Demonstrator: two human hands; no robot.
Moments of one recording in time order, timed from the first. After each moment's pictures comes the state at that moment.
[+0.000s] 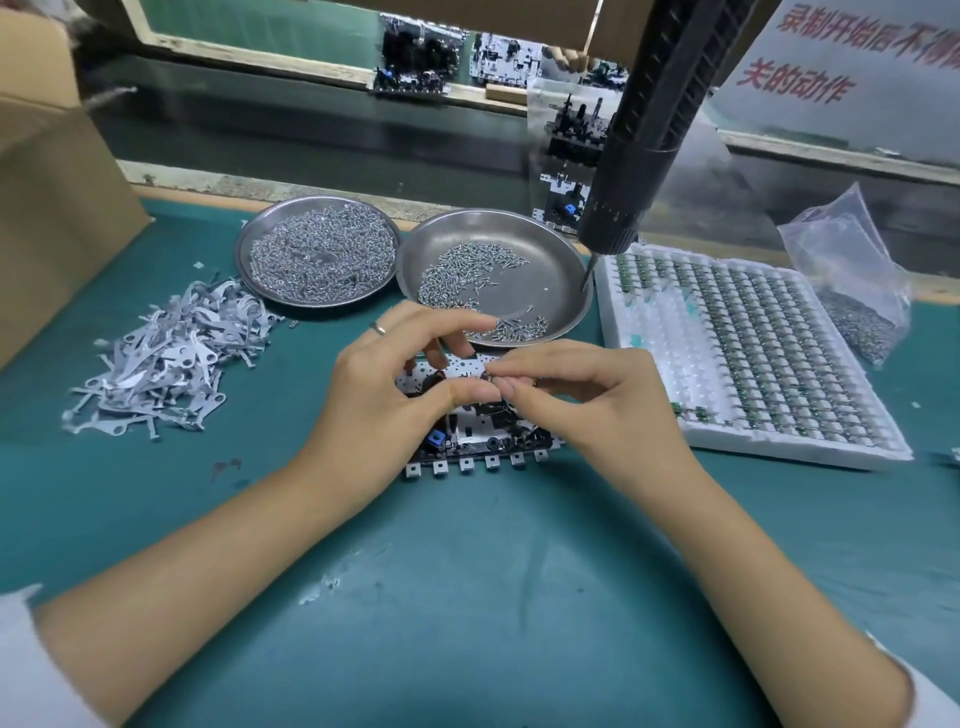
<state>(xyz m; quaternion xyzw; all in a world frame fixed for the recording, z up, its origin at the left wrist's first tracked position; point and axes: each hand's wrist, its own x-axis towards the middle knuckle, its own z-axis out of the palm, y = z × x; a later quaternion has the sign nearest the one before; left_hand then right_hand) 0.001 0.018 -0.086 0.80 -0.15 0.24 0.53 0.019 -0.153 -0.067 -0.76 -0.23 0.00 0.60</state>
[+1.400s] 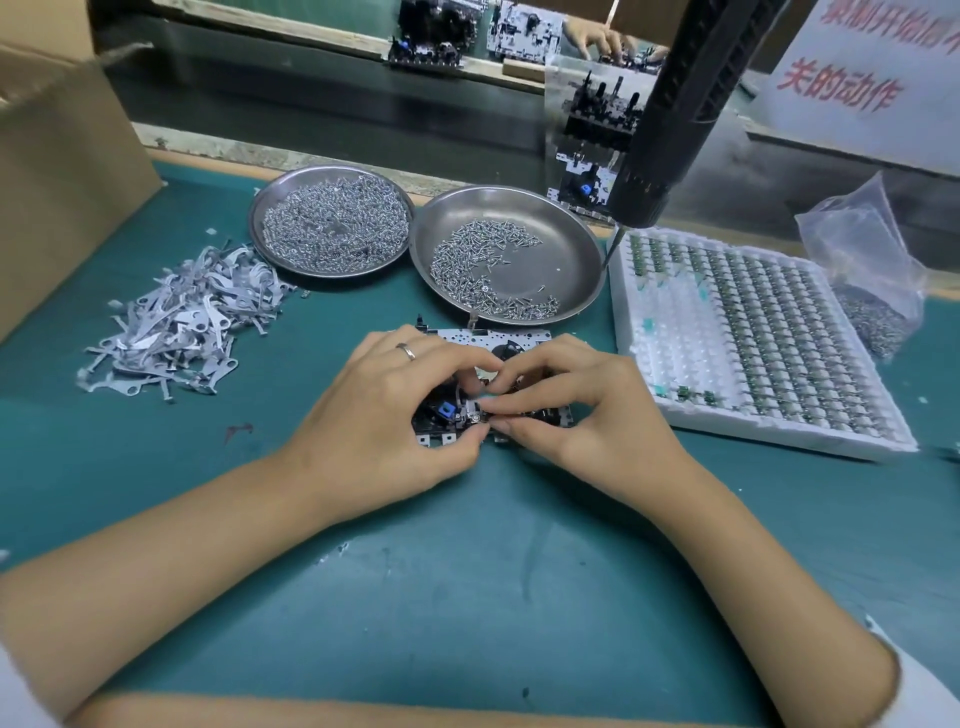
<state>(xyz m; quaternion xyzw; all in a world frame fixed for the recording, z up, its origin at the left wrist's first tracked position) -0.021 0.031 -0.094 0.91 -0.20 0.17 0.33 0.017 -0.155 -0.080 -0.83 -0.36 -0.02 0.44</state>
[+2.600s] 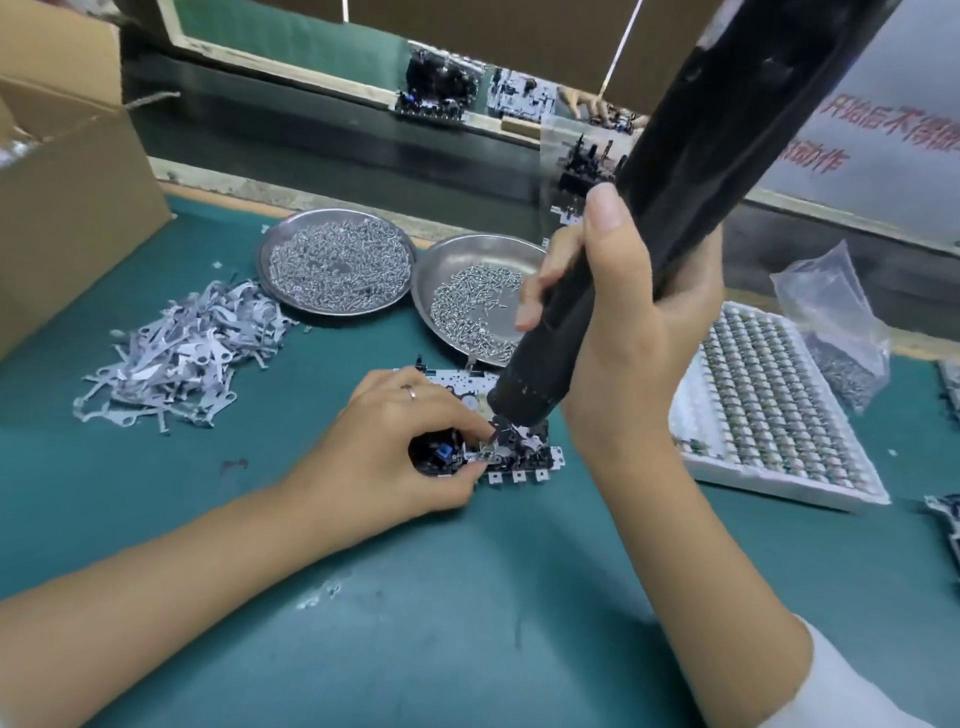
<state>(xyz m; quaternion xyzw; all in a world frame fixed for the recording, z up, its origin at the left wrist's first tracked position) -0.013 0.032 -0.099 0.88 -0.19 0.16 0.39 0.024 -0.098 -0.010 -0.54 -0.22 -0.19 0.79</state>
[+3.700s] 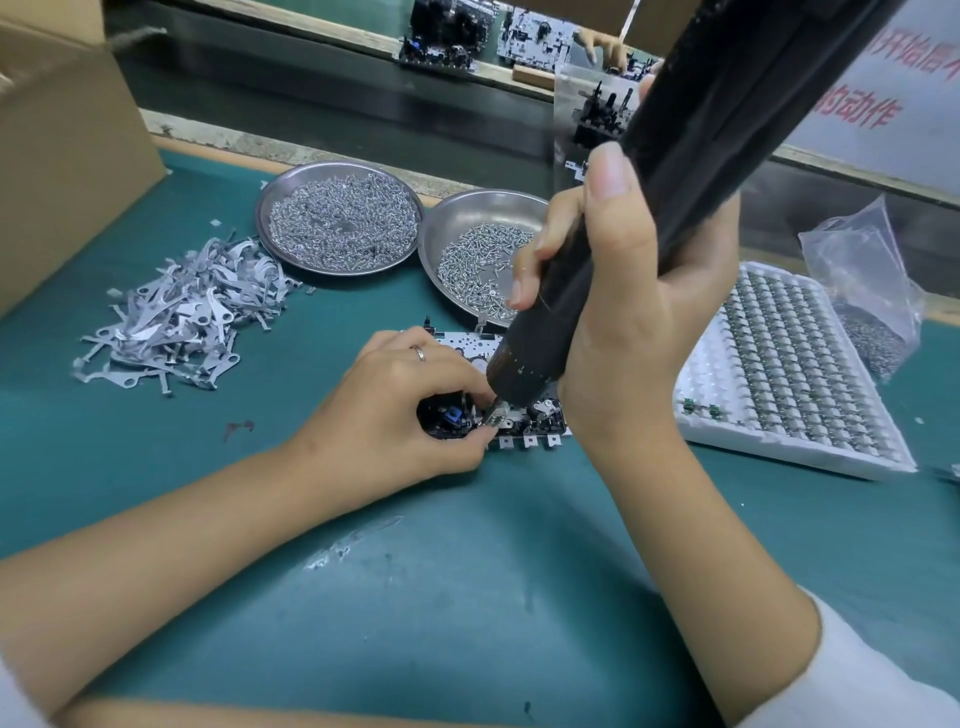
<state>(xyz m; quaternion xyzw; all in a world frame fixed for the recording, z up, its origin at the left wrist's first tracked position) -0.015 0.029 -0.095 0.89 -0.19 0.16 0.39 0.016 -0.090 -0.020 -0.52 -0.24 -0.18 0.80</state>
